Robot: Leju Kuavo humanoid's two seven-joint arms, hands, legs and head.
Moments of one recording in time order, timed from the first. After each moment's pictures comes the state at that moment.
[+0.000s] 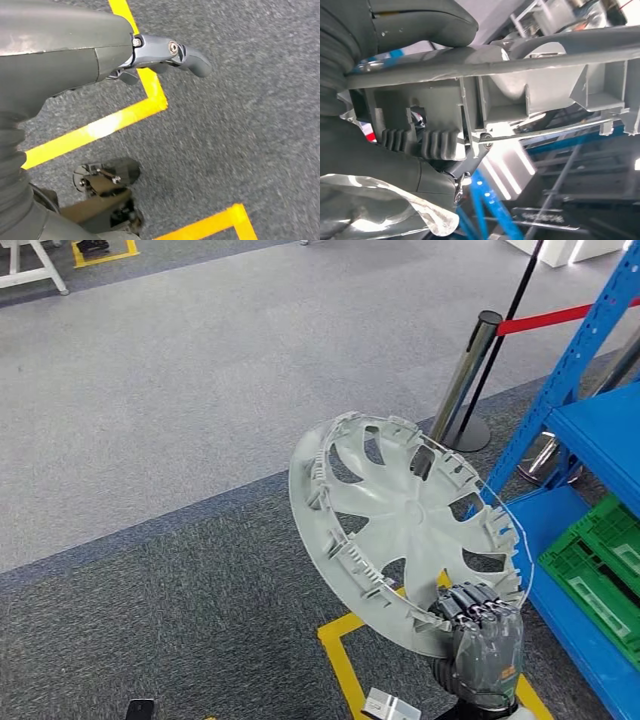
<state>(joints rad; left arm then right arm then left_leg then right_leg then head) -0.08 -0.15 0.57 -0.25 -0.44 0.20 -0.53 0.46 0.11 0.11 -1.98 1.30 -0.67 -0.31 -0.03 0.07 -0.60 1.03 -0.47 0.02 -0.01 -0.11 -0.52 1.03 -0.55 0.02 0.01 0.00</state>
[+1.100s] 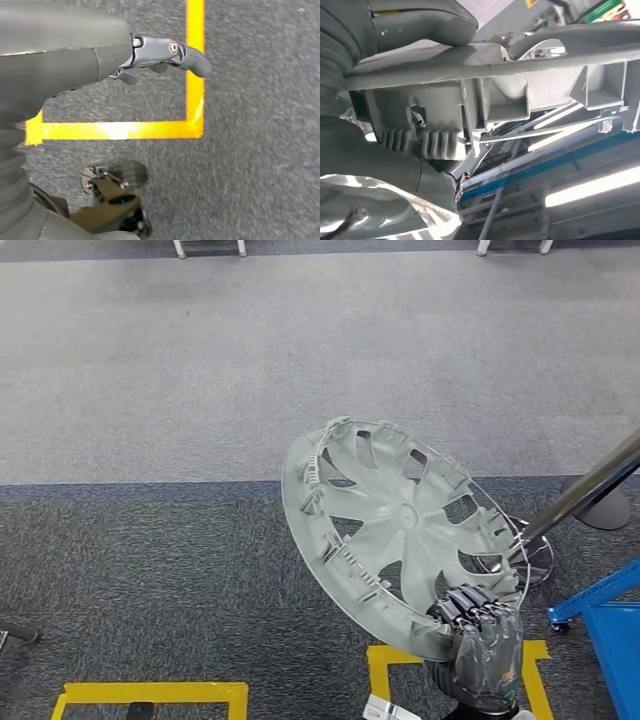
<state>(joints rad) -0.08 -0.14 0.57 -0.25 -0.46 0.19 -0.51 0.46 0.08 0.14 -2.00 1.29 -0.67 -0.29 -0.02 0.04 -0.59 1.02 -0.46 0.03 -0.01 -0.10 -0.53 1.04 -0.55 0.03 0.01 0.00</state>
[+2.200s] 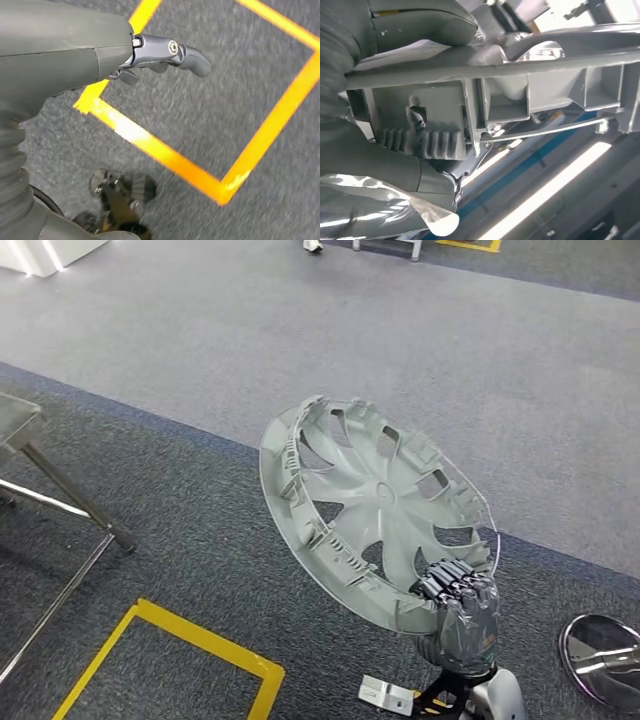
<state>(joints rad) -0.04 -0.14 0.70 -0.25 -0.40 0.23 -0.50 0.30 0.08 0.13 -1.85 1.12 -0.67 -0.47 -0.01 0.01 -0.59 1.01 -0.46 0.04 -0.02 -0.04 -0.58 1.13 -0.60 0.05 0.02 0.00</state>
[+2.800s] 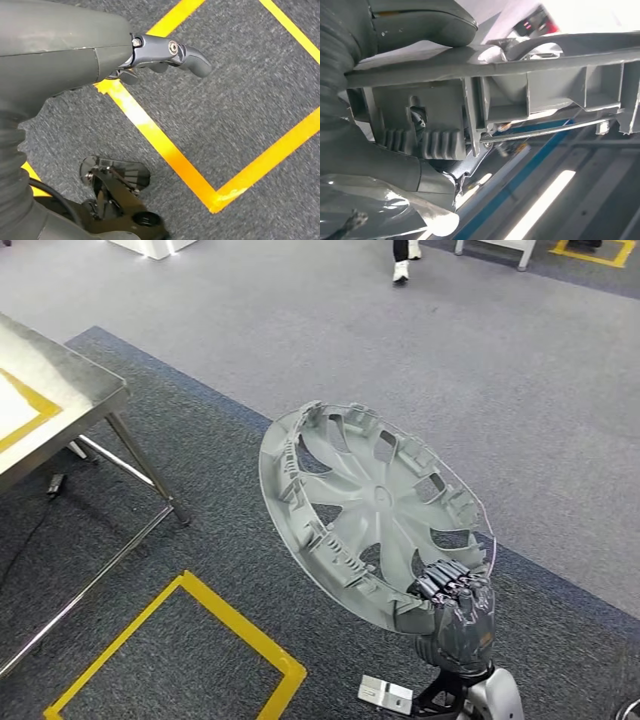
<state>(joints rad) -0.04 -0.15 0.72 -0.25 -0.40 0.21 -0.50 0.30 0.06 0.15 -1.83 1.12 -0.67 -0.46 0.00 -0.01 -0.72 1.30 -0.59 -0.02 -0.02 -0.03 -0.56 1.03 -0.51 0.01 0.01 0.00</state>
